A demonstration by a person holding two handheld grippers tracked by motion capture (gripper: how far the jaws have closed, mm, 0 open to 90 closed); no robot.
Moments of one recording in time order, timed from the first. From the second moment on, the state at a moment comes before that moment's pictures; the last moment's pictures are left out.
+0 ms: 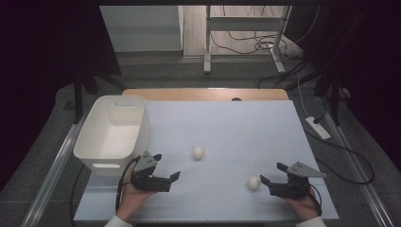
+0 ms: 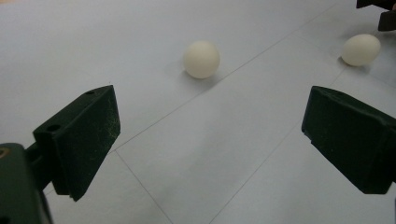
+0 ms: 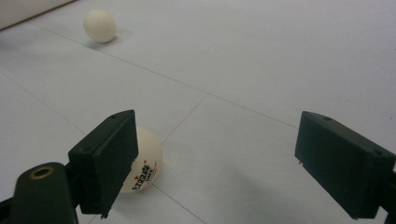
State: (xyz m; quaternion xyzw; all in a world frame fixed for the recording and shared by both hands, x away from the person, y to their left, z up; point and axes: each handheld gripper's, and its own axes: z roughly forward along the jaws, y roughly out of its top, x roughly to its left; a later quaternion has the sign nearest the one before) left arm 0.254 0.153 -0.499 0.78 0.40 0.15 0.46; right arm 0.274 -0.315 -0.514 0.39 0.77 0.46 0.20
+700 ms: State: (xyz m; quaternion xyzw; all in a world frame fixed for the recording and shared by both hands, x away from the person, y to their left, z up) left arm 0.272 0.139 -0.497 0.80 0.40 0.14 0.43; right arm 0.274 -0.314 -0.515 0.39 0.78 0.45 0.20
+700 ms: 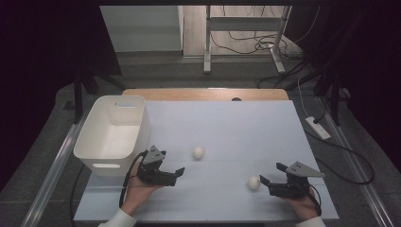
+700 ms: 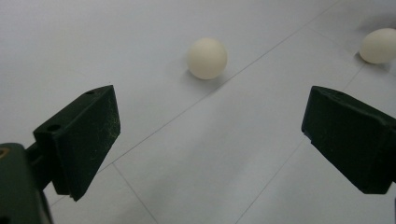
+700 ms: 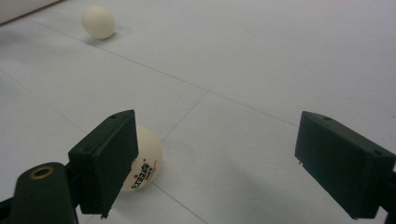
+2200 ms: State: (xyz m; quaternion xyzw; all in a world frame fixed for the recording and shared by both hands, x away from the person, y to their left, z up) left arm 0.319 0.109 -0.487 0.82 0.39 0.11 0.40; right arm 0.275 -0.313 -0.515 0.38 0.78 0.46 0.20
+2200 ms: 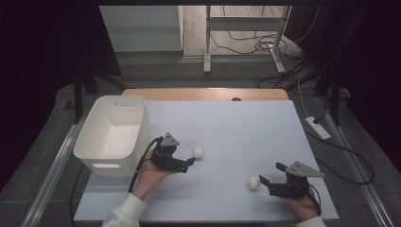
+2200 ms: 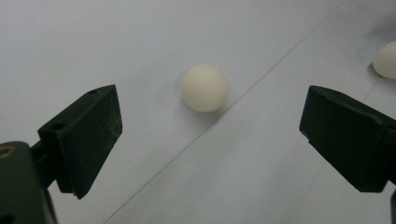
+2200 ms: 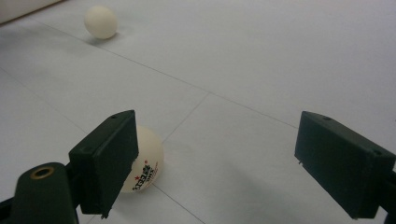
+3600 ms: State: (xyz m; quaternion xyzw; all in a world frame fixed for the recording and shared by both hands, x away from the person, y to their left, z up) left arm 0.361 0.073 -0.512 0.86 0.38 0.08 0.34; right arm 0.276 -0.314 -0.515 0.39 0.78 0.46 0.19
